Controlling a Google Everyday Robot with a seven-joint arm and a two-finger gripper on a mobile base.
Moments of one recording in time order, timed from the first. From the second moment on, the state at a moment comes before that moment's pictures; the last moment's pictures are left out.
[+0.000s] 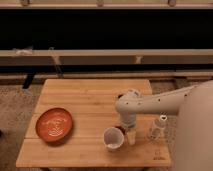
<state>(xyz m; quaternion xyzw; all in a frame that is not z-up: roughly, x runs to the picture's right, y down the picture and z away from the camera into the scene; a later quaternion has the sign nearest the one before) 0.118 0.244 0.802 -0.38 -0.03 -0.15 0.91</state>
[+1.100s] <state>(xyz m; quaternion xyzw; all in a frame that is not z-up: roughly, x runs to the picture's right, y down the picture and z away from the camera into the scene) 0.106 0.207 0.793 -0.33 -0.03 -0.14 0.93</state>
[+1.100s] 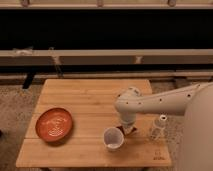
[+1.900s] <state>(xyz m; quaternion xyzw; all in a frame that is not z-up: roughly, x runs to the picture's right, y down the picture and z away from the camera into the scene) -0.020 0.109 0.778 -0.28 -0.14 -0.24 0.92</state>
